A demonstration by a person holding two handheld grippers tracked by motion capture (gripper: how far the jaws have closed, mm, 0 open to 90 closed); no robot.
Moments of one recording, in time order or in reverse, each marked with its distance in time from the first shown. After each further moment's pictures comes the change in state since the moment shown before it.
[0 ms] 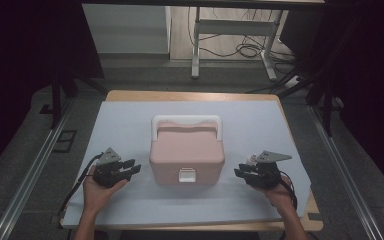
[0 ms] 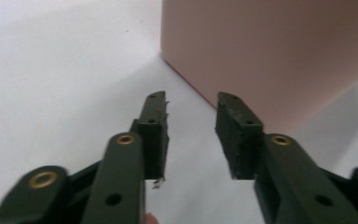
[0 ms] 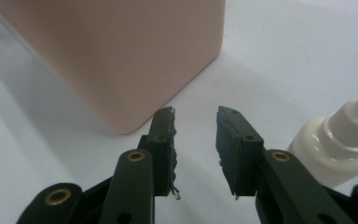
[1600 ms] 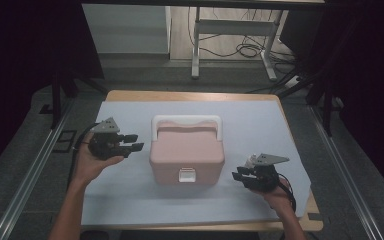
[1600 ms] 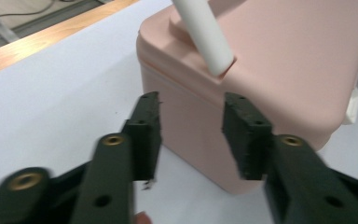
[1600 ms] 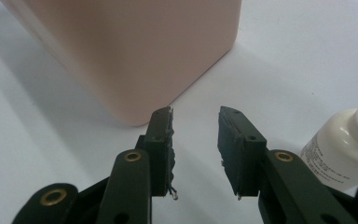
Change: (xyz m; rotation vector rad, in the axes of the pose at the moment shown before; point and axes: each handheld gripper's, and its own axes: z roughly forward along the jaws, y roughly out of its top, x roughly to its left) left arm 0.015 0.095 -0.027 0.006 -0.158 0.167; right arm 0.008 -0.004 0.002 0.019 0.021 -0.009
